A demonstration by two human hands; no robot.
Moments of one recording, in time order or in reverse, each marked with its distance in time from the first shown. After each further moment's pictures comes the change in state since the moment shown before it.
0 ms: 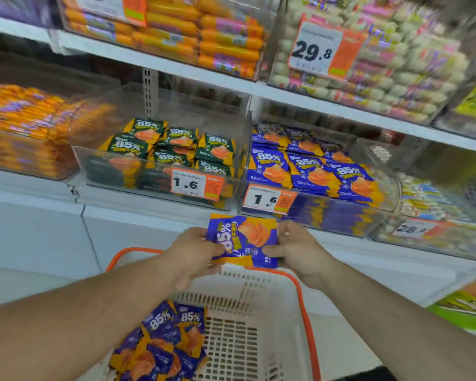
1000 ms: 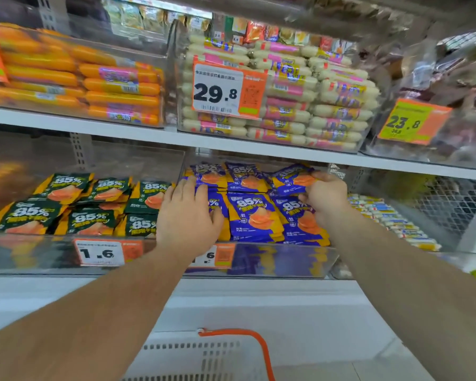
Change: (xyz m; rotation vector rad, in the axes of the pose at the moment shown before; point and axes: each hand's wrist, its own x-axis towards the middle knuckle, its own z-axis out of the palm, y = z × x) left_hand 0.106 0.122 0.098 1.298 0.624 0.895; right_hand 0.095 -0.109 -0.178 0.303 0.746 -0.173
